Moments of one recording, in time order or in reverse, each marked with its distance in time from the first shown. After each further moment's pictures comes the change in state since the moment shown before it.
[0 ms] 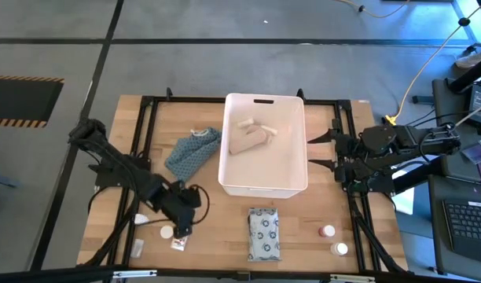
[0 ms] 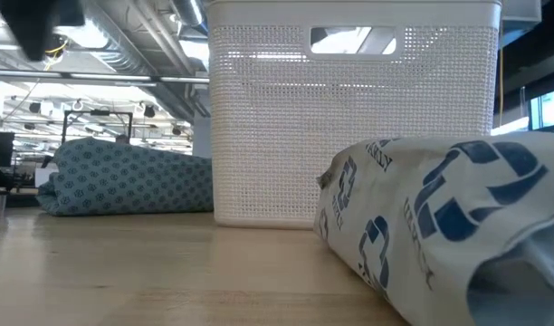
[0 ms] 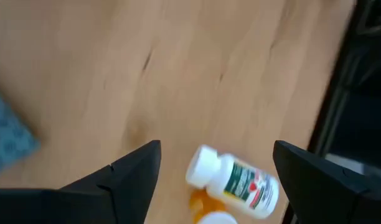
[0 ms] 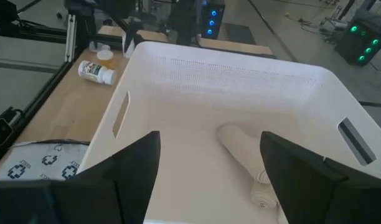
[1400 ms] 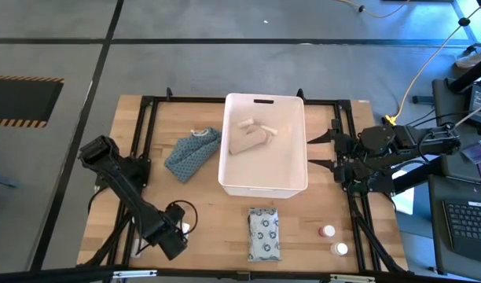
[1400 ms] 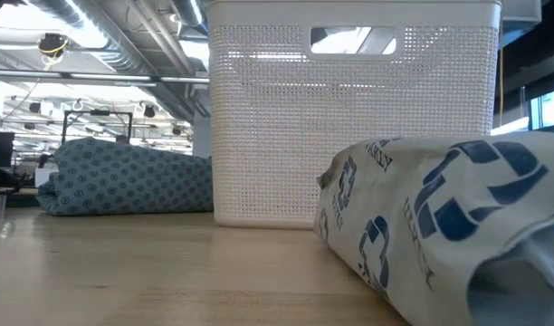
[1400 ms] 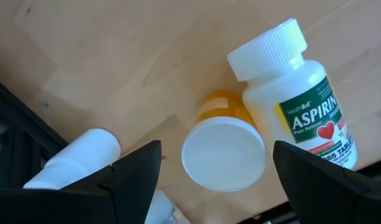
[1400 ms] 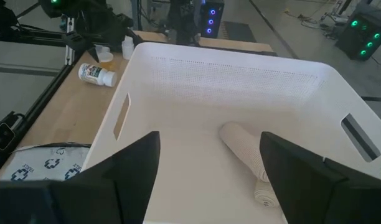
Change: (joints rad) left arm -0.208 0.239 0.010 -0.140 0.172 -0.778; right arm 0.000 0.007 0.000 0.003 0.000 0.030
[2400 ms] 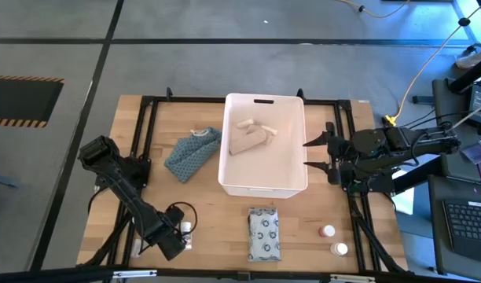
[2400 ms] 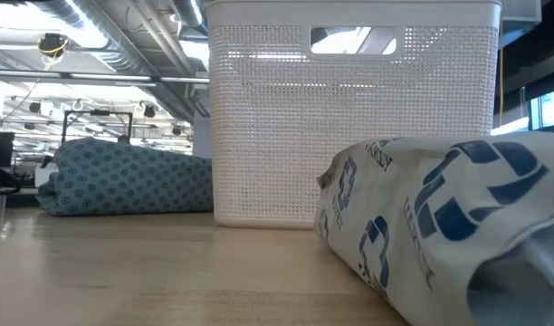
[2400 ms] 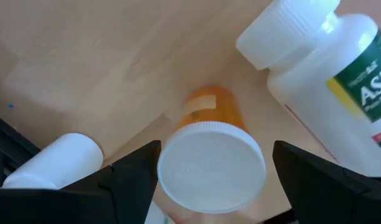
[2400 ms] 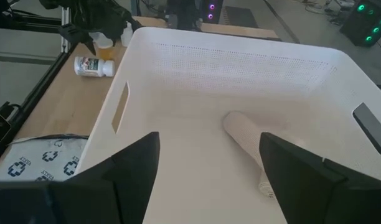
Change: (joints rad) left arm -0.016 0.000 -0.096 0.140 0.025 -0.015; right arm 0.000 0.059 0.000 -0.004 -0.002 0.023
